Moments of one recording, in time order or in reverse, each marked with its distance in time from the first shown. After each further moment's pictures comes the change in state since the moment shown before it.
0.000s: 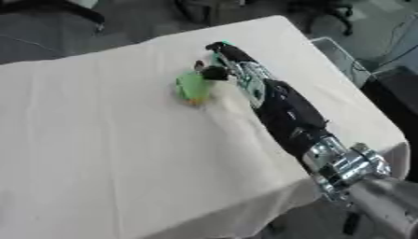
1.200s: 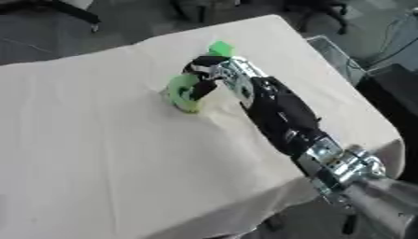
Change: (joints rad) left arm 0.012 -0.016 -0.005 0.000 0.001 0.013 -0.012; right arm 0.055 0.002 0.060 -0.274 0.024 -0.131 0.189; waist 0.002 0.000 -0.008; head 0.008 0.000
